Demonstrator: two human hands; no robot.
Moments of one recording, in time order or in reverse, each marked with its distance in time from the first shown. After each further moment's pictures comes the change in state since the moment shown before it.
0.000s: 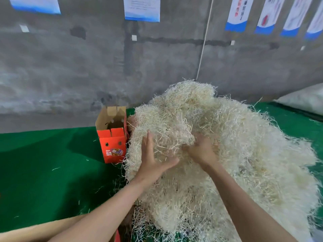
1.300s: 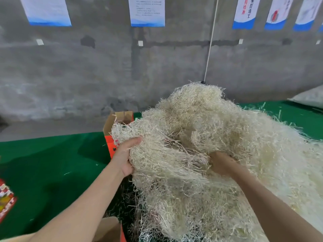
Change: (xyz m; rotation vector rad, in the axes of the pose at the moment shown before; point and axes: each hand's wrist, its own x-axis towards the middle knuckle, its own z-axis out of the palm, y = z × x) left_hand 0.031 0.020 -0.071 -0.698 0.146 -0.353; right_hand 0.041 0.066 -0.038 -0.983 -0.405 0.006
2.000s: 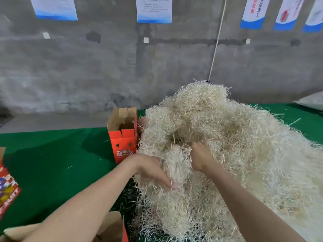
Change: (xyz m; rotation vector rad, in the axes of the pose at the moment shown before) left_hand -0.008 -0.003 0.028 1.568 -0.596 -0.411; right_hand -0.005 -0.084 -0.004 0.176 0.266 -0.151
